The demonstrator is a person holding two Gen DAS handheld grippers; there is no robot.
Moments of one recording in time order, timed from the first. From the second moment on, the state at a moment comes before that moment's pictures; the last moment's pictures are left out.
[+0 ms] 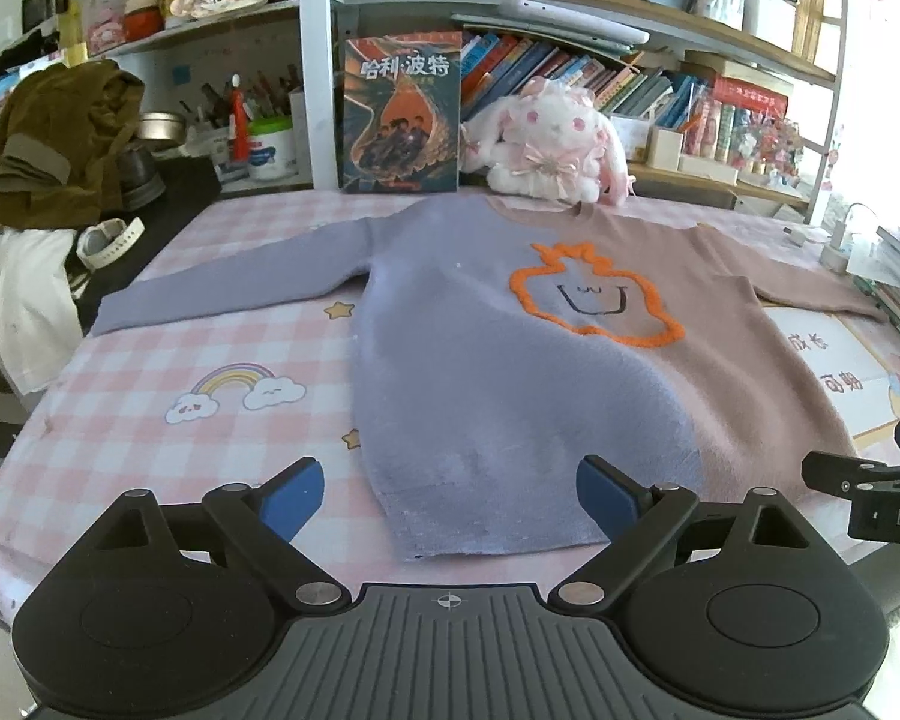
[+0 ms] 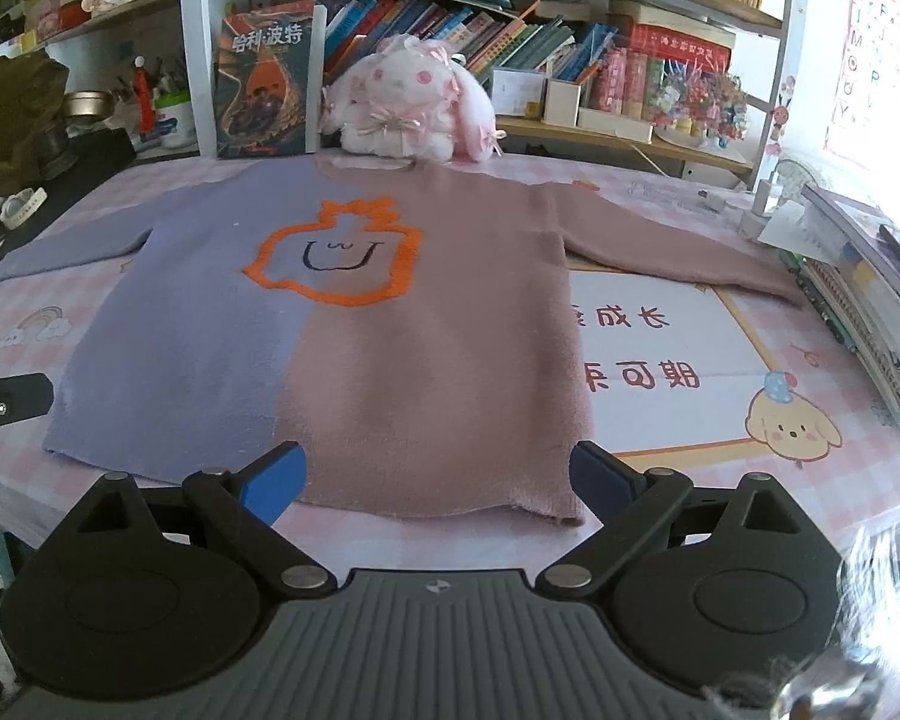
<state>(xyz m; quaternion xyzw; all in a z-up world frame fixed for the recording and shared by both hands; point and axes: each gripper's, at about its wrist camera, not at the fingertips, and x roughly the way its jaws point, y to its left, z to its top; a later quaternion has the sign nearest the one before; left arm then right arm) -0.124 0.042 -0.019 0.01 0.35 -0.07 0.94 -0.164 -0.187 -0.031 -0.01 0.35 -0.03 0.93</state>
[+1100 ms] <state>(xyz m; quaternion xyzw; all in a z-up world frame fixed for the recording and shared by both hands) 0.031 0.259 -0.050 -0.02 0.34 -0.02 0.94 -0.113 -0.028 -0.036 0.02 0.37 -0.17 0.91</state>
